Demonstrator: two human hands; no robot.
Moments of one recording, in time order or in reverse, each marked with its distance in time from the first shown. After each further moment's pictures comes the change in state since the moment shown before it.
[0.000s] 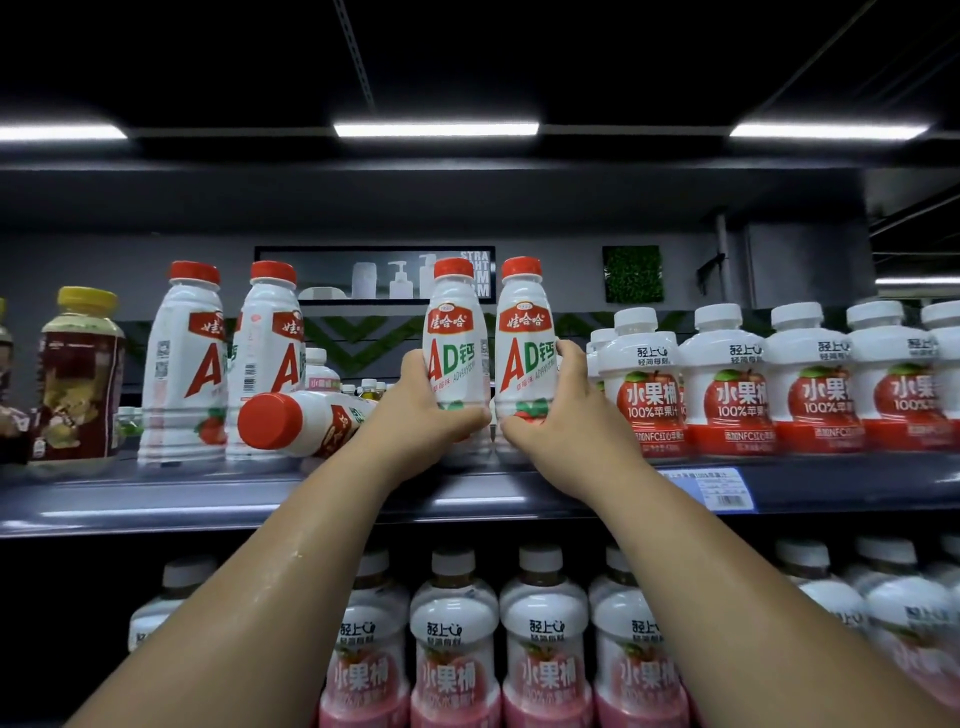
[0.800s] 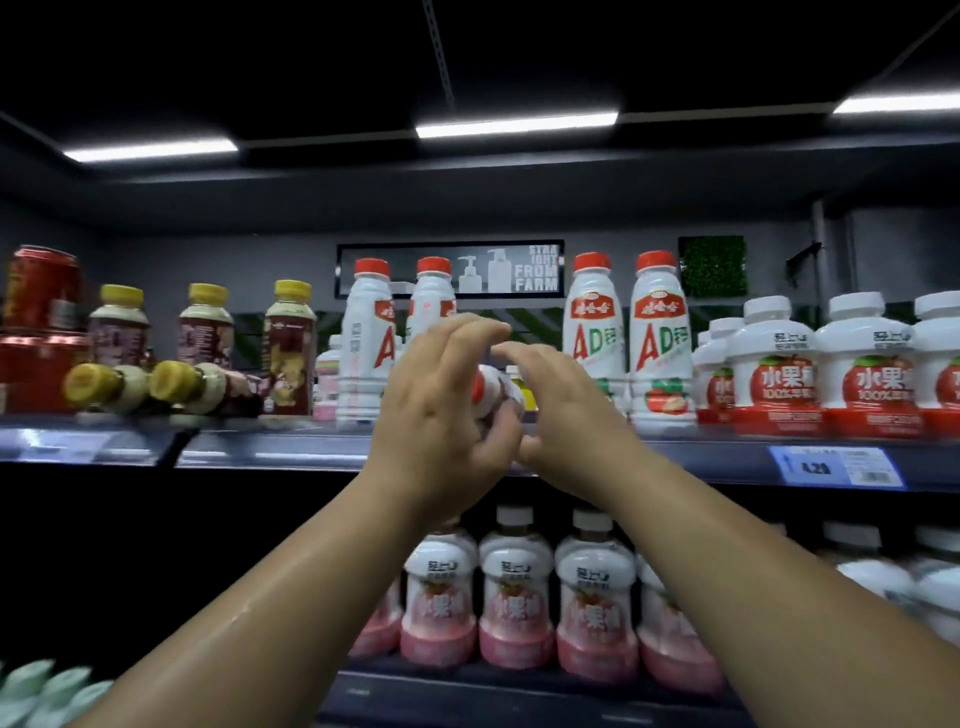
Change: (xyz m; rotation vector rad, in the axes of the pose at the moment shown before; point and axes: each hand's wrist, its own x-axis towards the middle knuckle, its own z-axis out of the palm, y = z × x) left_hand -0.111 0.004 -0.112 0.399 0.448 0.737; right_hand -0.041 -0.117 0.055 0.113 -0.014 -0.606
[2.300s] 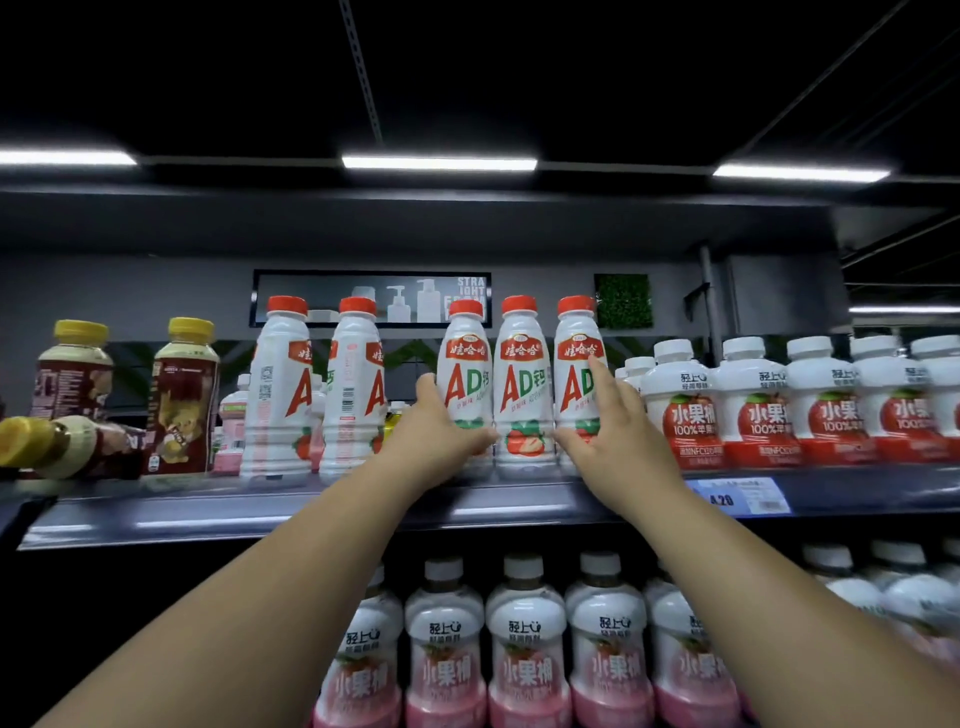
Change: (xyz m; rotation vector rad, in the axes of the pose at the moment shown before) left_hand 0.039 -0.041 0.102 -0.419 -0.528 -0.854; right_hand -0.030 0.090 -0.056 -0.267 0.067 0.597
